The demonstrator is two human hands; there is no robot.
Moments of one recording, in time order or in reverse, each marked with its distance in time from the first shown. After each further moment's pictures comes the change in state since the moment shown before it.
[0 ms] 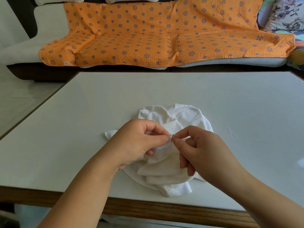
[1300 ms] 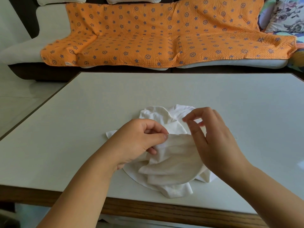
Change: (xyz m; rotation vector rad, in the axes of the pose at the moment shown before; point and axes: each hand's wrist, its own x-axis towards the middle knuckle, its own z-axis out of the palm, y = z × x) left_hand 0.002 -0.001 -0.005 -0.037 0.016 -0.036; right_hand 0.020 0.019 -0.007 -0.285 0.387 -0.451
